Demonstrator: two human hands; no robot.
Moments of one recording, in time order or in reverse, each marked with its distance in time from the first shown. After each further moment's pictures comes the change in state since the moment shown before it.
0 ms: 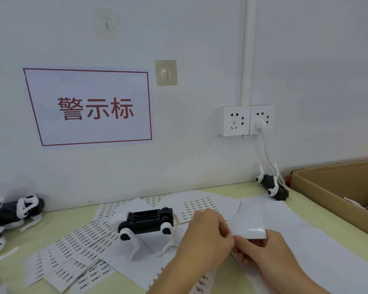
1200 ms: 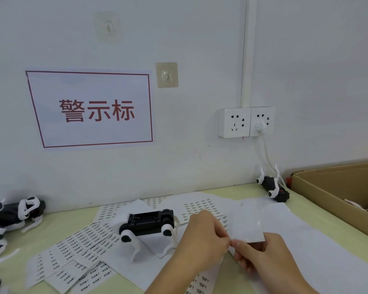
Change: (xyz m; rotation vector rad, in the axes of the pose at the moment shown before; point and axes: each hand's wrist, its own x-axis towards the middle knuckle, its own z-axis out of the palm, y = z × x) left_hand -0.002 0.001 -0.008 -0.034 -0.080 -0.083; right_hand -0.005 -0.005 0.003 -0.064 0.016 -0.006
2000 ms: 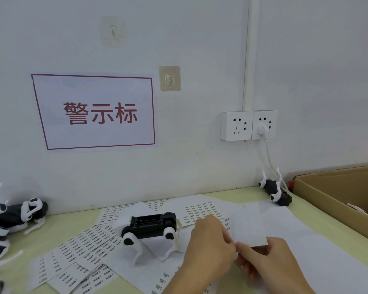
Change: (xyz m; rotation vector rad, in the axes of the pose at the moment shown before) left_hand -0.001 0.003 0.011 0.035 0.061 -0.030; right_hand 0.002 0.003 0.003 0.047 0.019 0.041
